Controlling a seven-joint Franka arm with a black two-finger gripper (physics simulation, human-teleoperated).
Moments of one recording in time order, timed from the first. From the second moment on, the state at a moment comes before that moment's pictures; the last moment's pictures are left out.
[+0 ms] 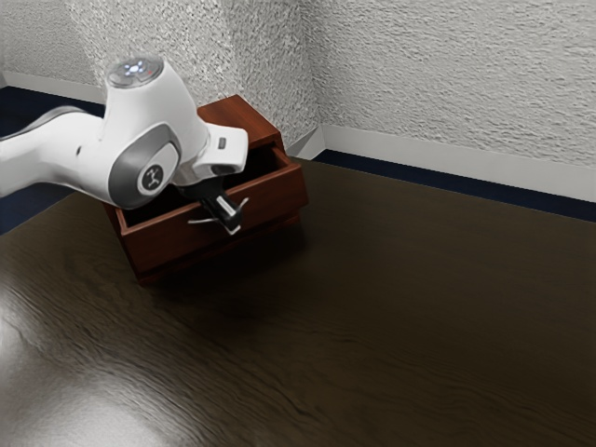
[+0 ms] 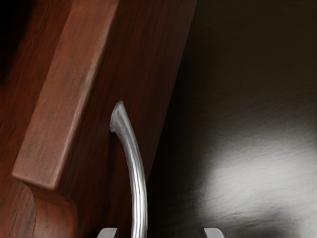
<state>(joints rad) 0.60 0.08 -0.42 -1.76 0.21 2.18 0.33</state>
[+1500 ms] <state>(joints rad) 0.53 -0.09 -0.42 -1.97 0.13 2.34 0.18</state>
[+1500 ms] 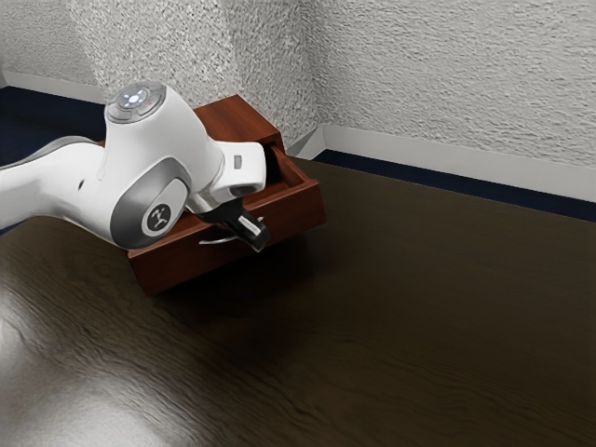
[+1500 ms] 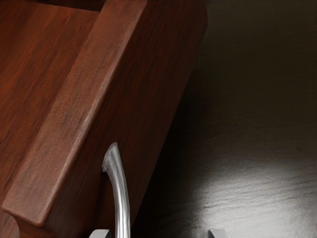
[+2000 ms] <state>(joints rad) 0.52 -0.16 -0.42 -1.80 0.15 2.23 0.12</state>
